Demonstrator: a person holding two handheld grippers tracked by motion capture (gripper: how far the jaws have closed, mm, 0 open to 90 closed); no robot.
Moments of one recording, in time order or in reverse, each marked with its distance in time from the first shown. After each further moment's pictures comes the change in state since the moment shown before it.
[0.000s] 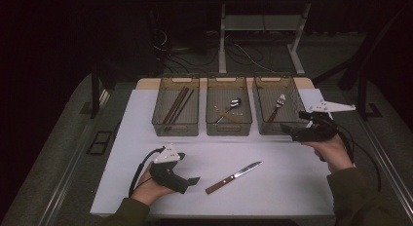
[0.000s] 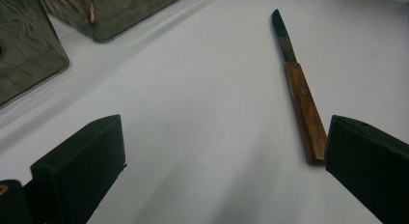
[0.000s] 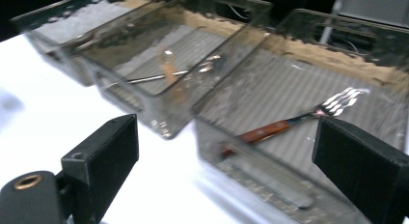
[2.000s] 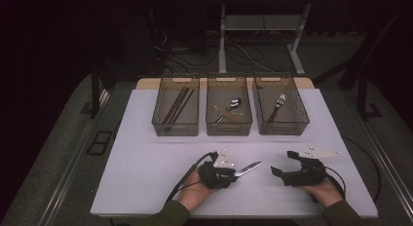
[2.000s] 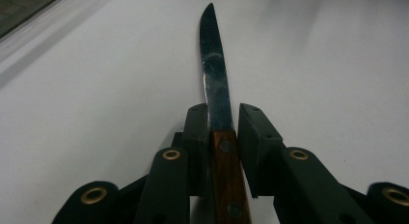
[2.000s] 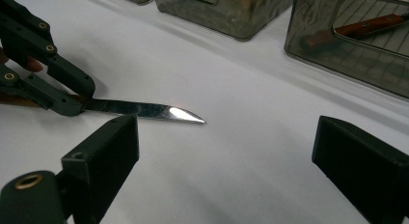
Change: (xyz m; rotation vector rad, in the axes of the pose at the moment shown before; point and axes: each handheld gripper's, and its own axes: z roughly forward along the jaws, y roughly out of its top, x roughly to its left) left arm -0.064 0.042 0.103 0.159 -0.066 0.146; right arm 0.052 -0.100 0.001 0.057 0.101 0.006
